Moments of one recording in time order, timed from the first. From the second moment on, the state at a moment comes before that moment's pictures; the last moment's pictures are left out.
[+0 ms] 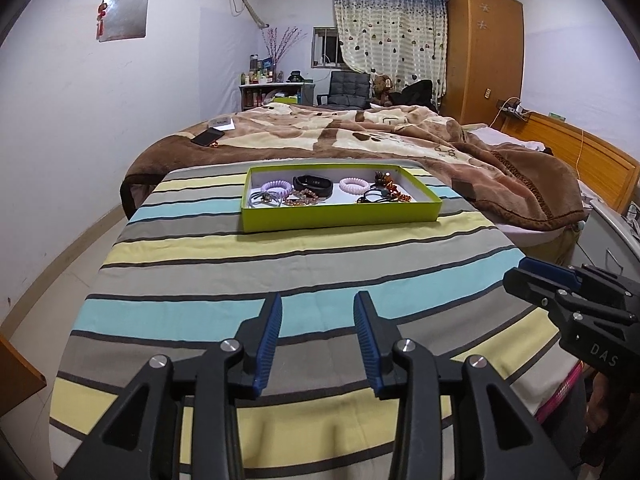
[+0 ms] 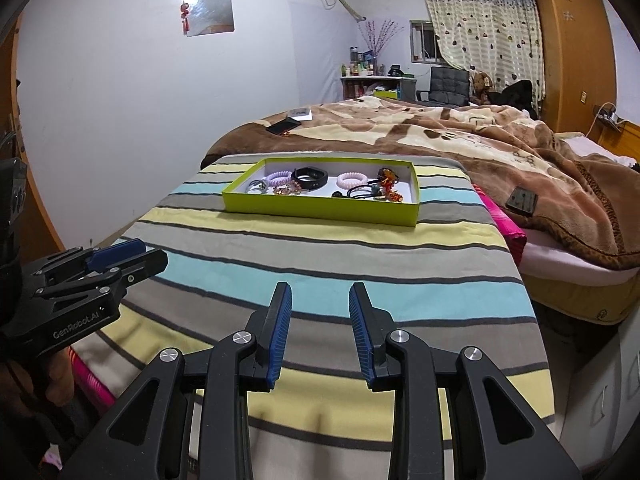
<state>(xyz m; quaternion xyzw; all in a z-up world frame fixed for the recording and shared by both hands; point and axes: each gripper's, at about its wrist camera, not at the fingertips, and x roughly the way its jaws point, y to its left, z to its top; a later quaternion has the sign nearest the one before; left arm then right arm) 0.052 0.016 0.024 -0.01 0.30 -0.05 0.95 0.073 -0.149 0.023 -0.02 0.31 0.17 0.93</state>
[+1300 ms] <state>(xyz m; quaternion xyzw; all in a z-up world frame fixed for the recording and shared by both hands) 0.052 0.017 0.020 -0.01 0.30 -0.04 0.95 0.070 -0.150 0.021 -0.02 0.32 0.17 0.93</state>
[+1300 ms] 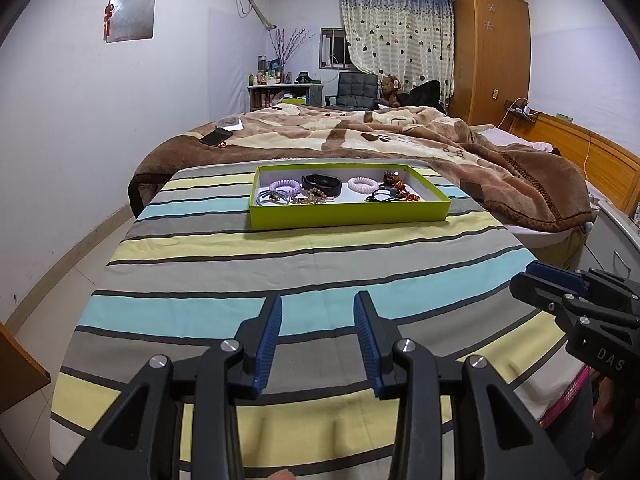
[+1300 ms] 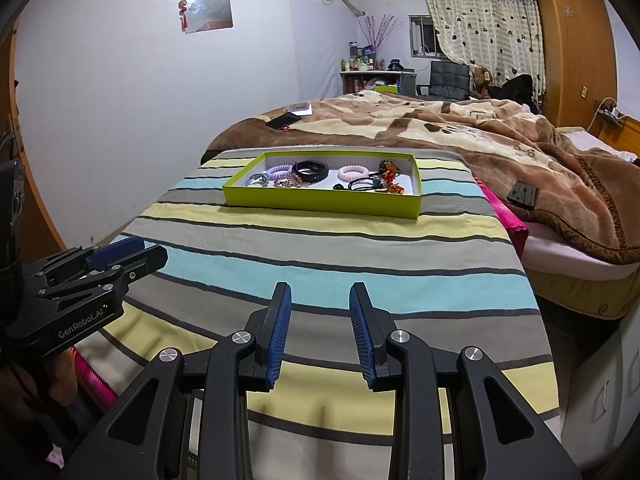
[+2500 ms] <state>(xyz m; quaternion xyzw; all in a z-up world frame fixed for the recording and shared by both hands) 0.055 0.022 0.015 -0.01 0.31 -0.04 0.95 0.070 -0.149 0.020 -0.02 0.32 0.17 0.93</state>
